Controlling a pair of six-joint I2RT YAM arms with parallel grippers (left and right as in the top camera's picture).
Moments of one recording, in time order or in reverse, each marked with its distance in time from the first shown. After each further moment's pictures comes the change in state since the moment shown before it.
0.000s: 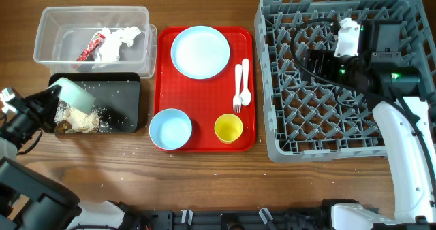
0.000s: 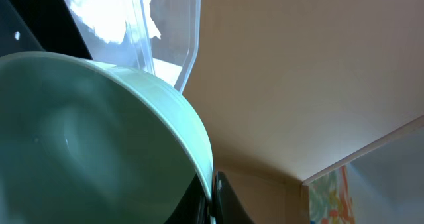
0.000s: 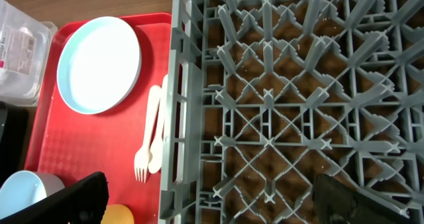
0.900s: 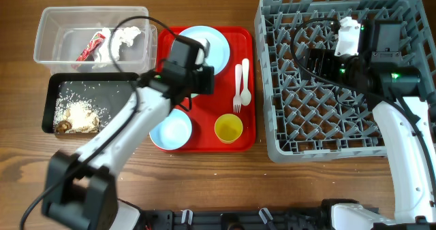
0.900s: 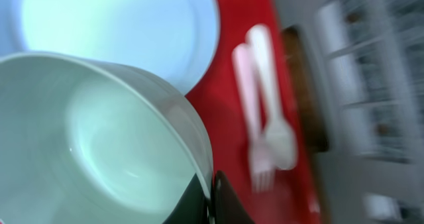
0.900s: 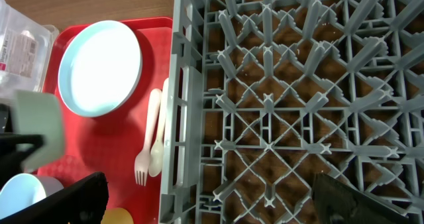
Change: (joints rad) left arm -1.399 -0.070 0.157 -0.013 -1.264 0.251; right arm 0.000 0.000 0.000 0.012 0.000 0.000
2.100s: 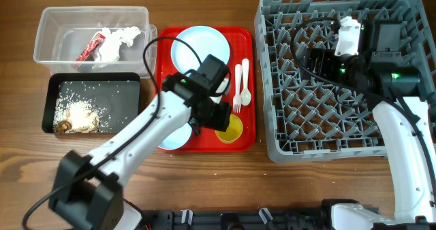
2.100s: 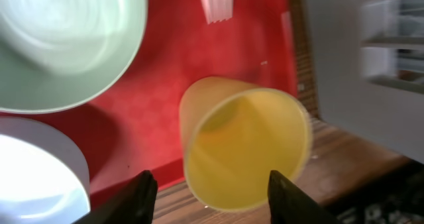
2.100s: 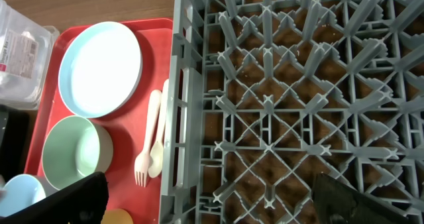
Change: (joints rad) left arm -0.179 0.034 0.093 -0.488 0.088 -0.018; right arm 0.000 0.000 0.000 0.004 0.000 0.000
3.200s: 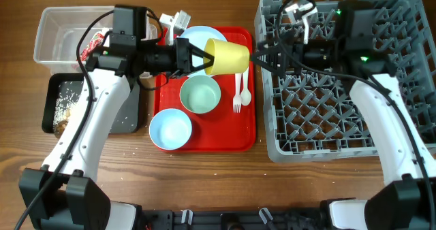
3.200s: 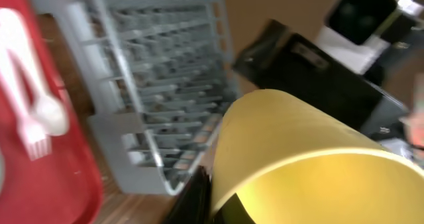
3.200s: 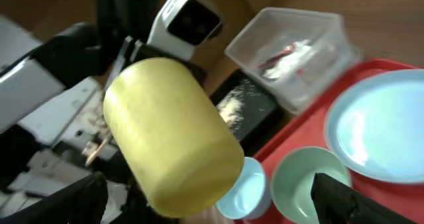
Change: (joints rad) left arm 0.451 -0.051 0.128 0.313 0.930 -0.096; right arm 0.105 0.171 0.003 0.400 -0.990 0.005
